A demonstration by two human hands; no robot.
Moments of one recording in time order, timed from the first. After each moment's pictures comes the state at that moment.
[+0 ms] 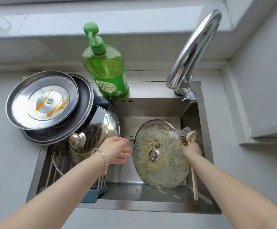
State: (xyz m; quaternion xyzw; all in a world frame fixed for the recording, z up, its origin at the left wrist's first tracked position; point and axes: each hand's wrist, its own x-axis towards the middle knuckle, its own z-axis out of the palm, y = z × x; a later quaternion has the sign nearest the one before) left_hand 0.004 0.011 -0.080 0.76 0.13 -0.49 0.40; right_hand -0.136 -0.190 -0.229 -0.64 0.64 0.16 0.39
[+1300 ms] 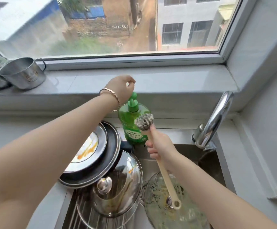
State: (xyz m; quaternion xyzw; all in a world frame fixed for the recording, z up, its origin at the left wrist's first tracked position) left_hand 0.215 -0.066 0.058 0.92 -0.32 -0.04 0.23; right_hand 0.044 -0.110 -0.017 -0.48 0.38 0.04 0.79
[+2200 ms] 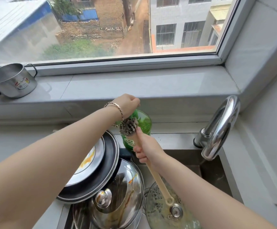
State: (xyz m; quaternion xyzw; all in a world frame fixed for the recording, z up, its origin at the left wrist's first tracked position) left_hand 0.220 -0.078 0.025 0.91 -0.31 -0.20 0.22; right_hand 0.083 -0.103 -0.030 -0.51 0.34 0.08 0.78
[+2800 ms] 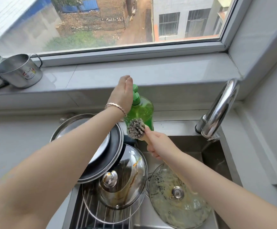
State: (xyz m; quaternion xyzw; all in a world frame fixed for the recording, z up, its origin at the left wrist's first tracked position) left_hand 0.187 -0.053 0.024 0.89 -0.22 -0.08 0.40; right_hand 0.036 -0.099 -0.035 -0.67 0.30 0.09 0.67
